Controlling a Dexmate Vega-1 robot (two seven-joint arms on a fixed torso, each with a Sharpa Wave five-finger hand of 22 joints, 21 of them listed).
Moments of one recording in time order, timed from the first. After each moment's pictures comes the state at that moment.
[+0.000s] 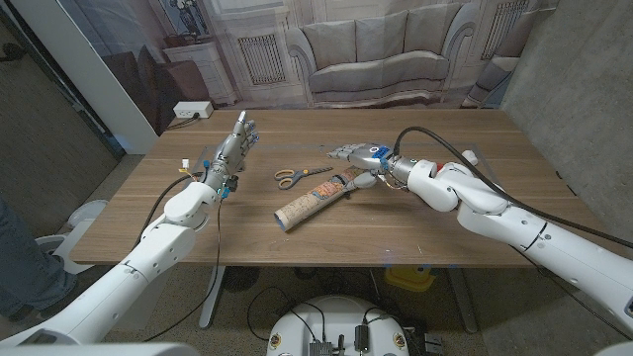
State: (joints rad) left arm 1.02 0.67 0.27 -1.58 -0.67 -0.26 0.01; left_hand 0.50 0.05 -0.20 0.11 0.33 -0.02 0.05 0.20 0.18 -0.05 -0.01 0.20 0.18 -0.08 0.01 0.19 0.18 -0.10 -0.04 0.20 0.18; right arm -0.76 -0.85 -0.69 -1.98 -0.87 0.01 0.23; right_hand 0.74 -0.03 0.15 -0.15 0.35 0.07 -0.11 0.19 0.19 0.12 -0.07 0.20 0.18 0.10 -0.04 0.18 0.18 0.21 -0.04 0.31 0.17
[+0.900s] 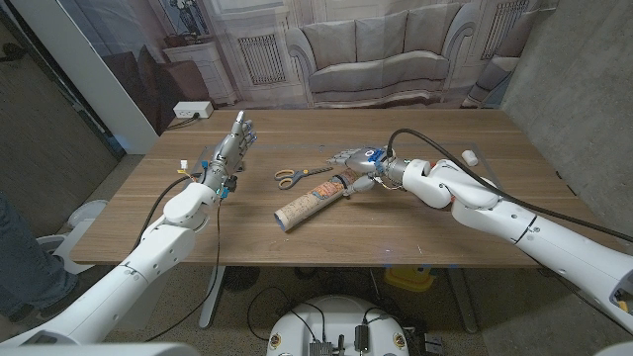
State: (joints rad) left arm 1.03 0.67 0.27 -1.58 -0.67 -0.27 0.02; left_hand 0.51 0.06 -0.20 0.10 0.33 -0.02 0.05 0.20 0.18 -0.05 -0.01 0.20 0.18 -0.08 0.01 0.19 0.18 -0.10 -0.04 0.20 0.18; right arm -0.71 -0.83 -0.73 -1.92 -0.92 0.04 0.29; right_hand 0.74 -0.03 0.15 -0.15 0.35 0.07 -0.12 0.19 0.19 0.11 -0.08 0.20 0.18 0.08 -0.04 0.18 0.18 0.20 -0.04 0.29 0.17
